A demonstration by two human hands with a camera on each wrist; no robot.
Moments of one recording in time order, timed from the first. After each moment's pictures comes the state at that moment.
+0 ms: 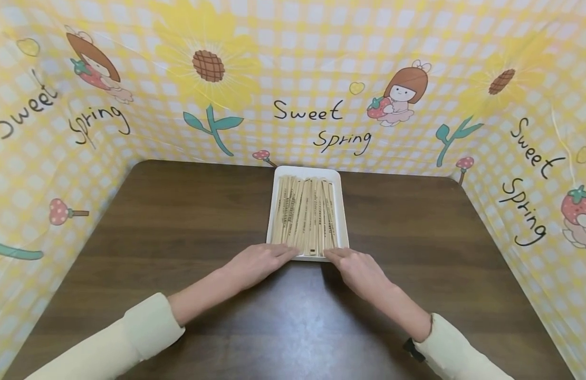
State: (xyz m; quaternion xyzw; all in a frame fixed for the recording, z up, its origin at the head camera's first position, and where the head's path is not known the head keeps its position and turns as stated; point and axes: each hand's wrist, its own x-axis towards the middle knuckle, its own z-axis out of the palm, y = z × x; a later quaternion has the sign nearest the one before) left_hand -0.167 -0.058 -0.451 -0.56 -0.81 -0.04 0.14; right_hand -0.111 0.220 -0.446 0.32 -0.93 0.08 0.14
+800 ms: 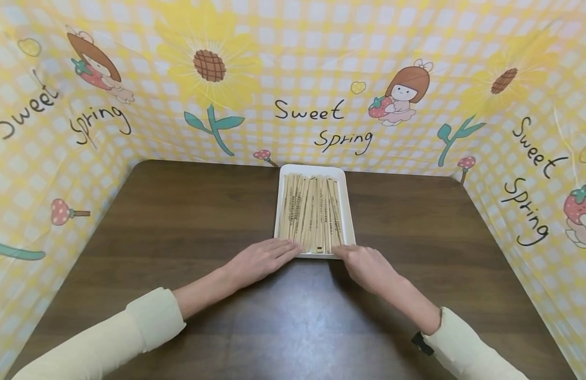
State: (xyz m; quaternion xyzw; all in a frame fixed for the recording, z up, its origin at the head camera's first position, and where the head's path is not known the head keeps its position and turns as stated) left_hand -0.182 -0.063 -0.473 -0.60 -0.76 -0.01 0.25; right_hand -0.122 0.233 -0.436 0.31 -0.94 0.11 0.10
